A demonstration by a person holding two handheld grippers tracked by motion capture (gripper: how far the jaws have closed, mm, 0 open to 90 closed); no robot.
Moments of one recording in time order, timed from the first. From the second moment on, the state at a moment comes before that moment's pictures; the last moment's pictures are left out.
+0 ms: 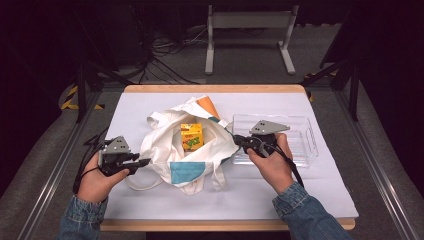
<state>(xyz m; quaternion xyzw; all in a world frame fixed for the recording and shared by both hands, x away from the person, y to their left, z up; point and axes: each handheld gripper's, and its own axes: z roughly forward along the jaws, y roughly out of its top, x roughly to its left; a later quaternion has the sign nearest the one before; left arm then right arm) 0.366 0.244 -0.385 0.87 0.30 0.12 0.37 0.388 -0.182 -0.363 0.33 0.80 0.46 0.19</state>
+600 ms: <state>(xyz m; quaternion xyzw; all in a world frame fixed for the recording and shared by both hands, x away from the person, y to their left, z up) 0.353 0.266 -0.354 0.82 0.34 0.14 0.44 0.386 -0.176 -0.341 0.32 0.78 0.51 0.17</state>
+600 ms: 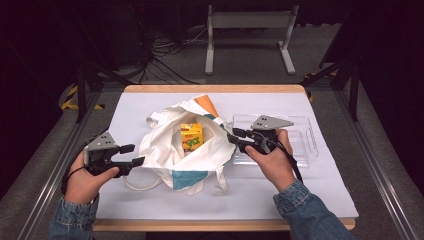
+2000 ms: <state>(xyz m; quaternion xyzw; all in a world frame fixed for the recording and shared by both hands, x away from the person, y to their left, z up) 0.407 0.224 -0.391 0.85 0.35 0.16 0.37 0.489 -0.103 -0.351 0.30 0.85 0.37 0.24</state>
